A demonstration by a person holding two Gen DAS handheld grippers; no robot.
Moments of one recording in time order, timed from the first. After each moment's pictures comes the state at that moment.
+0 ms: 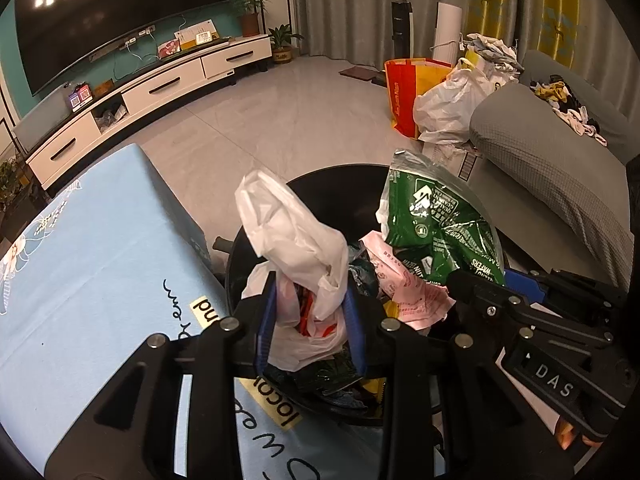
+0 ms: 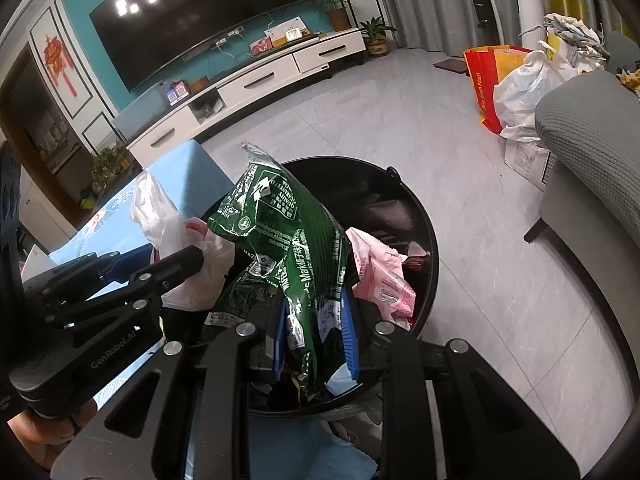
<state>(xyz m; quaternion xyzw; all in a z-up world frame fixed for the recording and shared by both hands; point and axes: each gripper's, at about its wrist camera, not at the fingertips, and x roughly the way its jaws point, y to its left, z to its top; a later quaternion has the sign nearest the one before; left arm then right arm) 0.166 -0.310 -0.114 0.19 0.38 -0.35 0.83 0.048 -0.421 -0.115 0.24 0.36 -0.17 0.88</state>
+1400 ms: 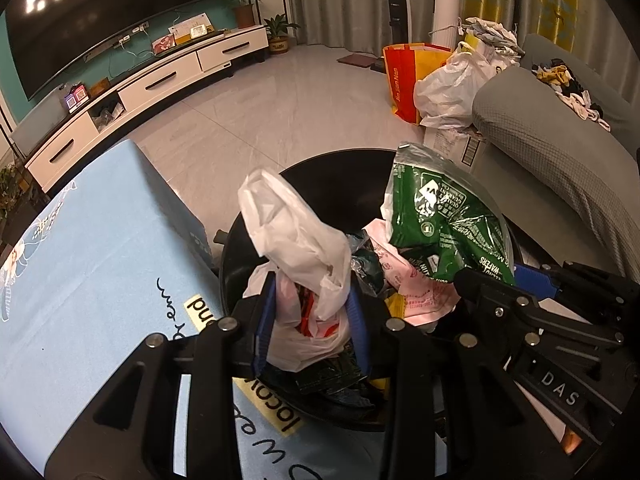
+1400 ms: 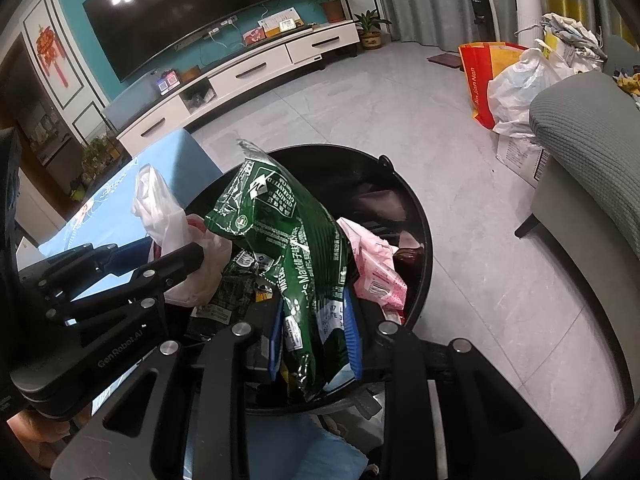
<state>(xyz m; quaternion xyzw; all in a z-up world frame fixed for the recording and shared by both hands) 0.170 -0.323 -0.128 0.21 0.39 -0.35 0.82 0.051 -0.419 -0.120 0.23 0.38 -0.17 0.88</state>
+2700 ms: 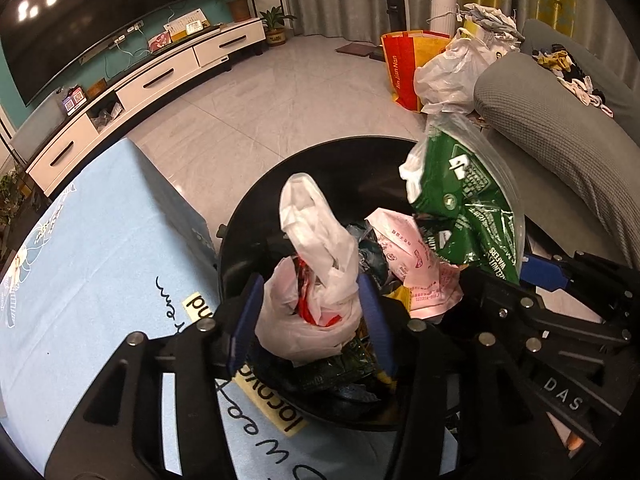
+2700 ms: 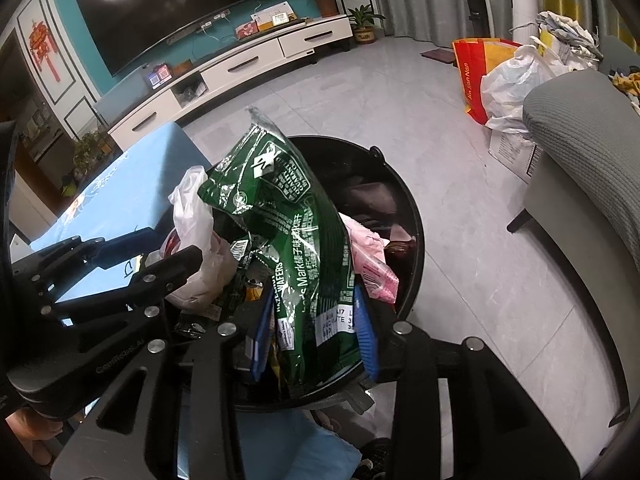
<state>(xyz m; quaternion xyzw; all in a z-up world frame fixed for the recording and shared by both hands) 0.171 -0.326 -0.132 0.23 0.40 -0.34 0.82 0.048 -0.420 -0.126 0.23 0.40 -0.19 0.87</state>
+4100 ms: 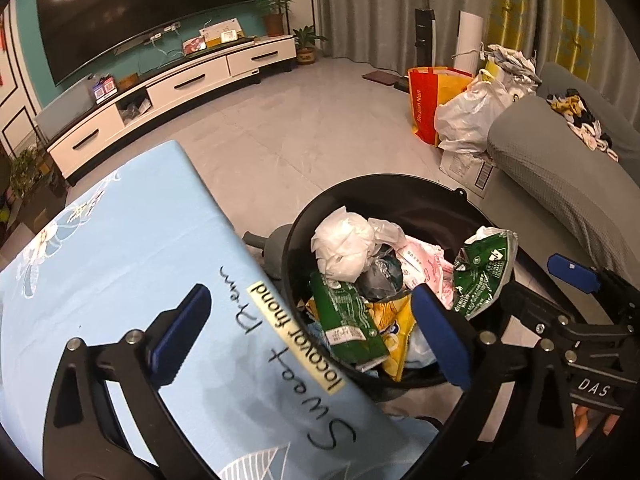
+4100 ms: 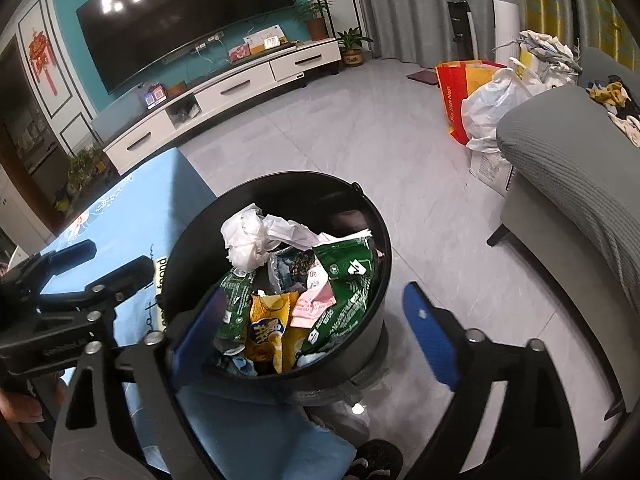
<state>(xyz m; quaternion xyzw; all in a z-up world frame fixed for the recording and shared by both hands) 0.167 -0.270 -0.084 0.18 0.39 -0.32 0.85 0.022 -0.403 -0.083 0.22 0.37 -0.22 0.88</state>
